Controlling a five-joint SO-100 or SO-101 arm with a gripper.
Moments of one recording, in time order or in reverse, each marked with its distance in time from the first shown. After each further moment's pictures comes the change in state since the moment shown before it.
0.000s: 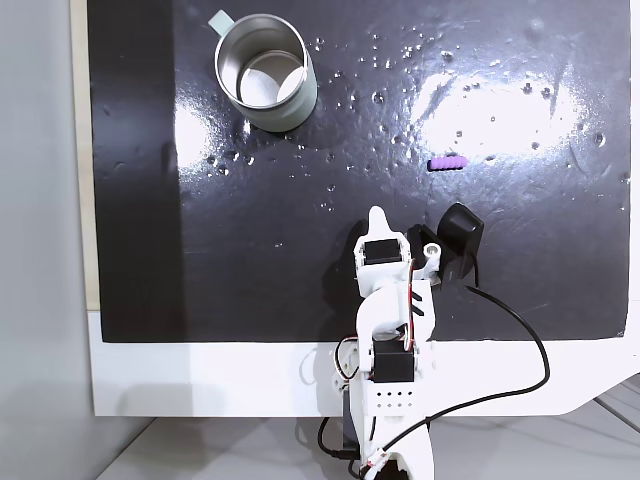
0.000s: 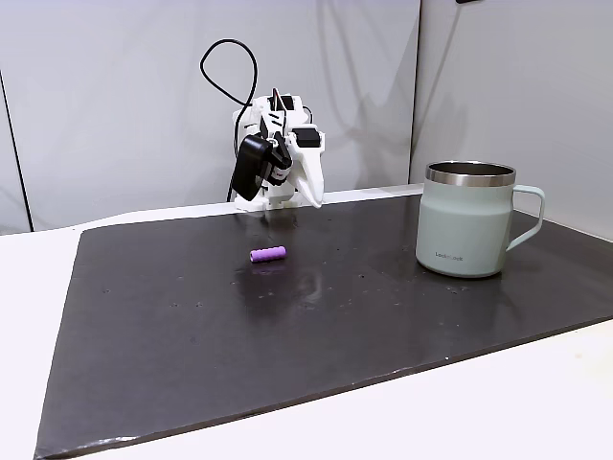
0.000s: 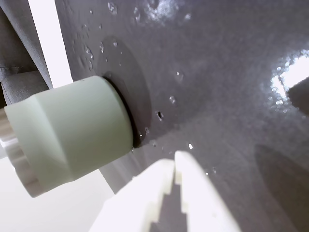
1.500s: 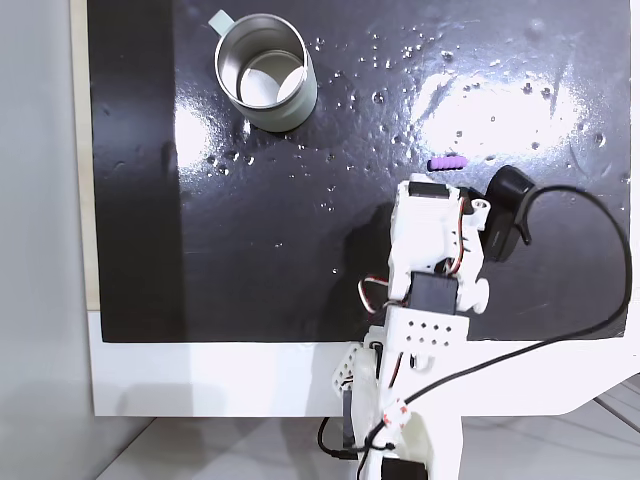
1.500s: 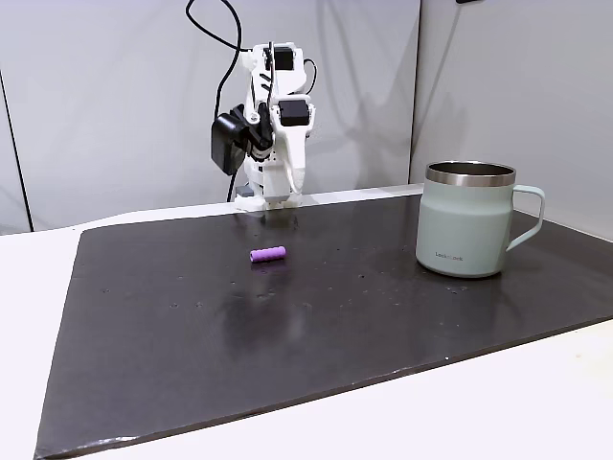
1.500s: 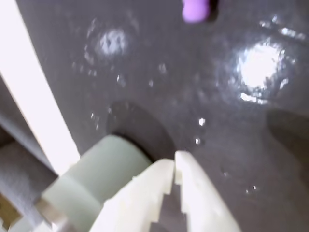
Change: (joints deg) arm 9.5 -59.9 -44.4 2.6 3.1
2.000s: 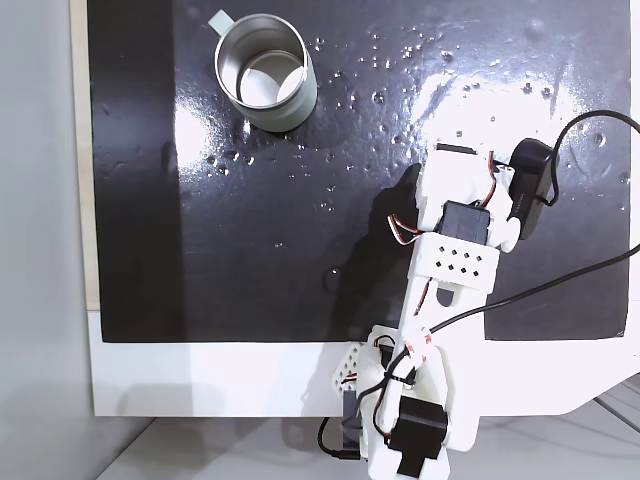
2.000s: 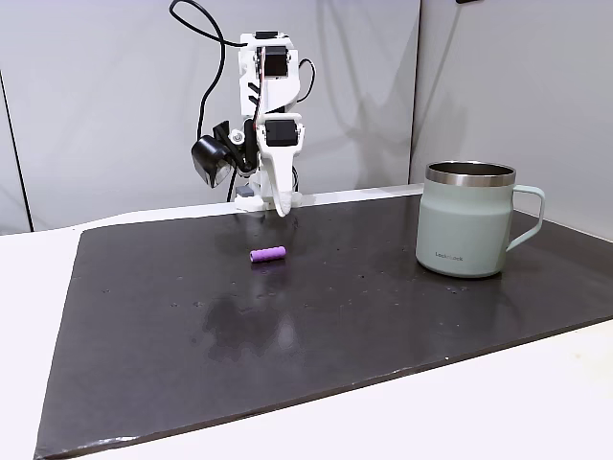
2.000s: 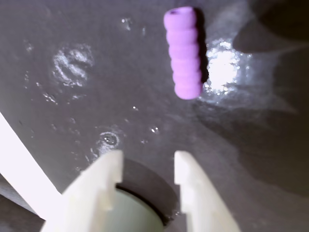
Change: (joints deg) arm 4.3 -23.1 -17.4 4.2 -2.8
